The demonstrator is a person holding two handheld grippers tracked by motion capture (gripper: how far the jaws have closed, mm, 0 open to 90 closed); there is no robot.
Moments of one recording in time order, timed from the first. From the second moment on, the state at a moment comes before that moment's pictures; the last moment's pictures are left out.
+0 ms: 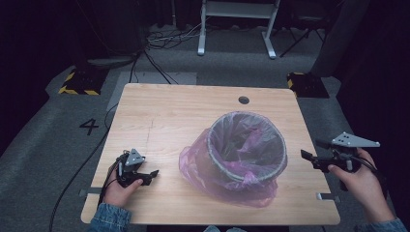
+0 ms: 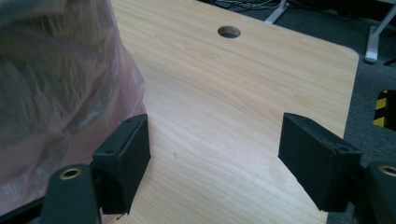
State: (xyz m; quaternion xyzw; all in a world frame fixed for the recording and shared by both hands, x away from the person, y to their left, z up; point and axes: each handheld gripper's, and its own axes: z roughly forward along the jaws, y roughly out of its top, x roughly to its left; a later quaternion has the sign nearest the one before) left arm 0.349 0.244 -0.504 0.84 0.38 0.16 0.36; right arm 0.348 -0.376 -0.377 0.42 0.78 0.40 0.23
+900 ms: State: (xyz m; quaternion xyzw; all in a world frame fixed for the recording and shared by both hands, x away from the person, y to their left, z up) left arm 0.349 0.244 -0.504 0.84 0.38 0.16 0.36; right arm 0.332 -0.386 -0.465 0.43 0.77 0.40 0.25
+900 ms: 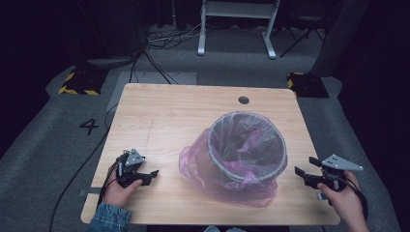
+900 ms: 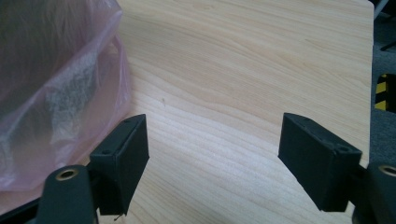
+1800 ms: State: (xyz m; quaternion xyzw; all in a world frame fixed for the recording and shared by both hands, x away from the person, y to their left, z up) left arm 0.350 0.244 -0.505 0.84 0.38 0.16 0.36; right arm 0.341 -0.373 -0.504 0.50 0.77 0.34 0.22
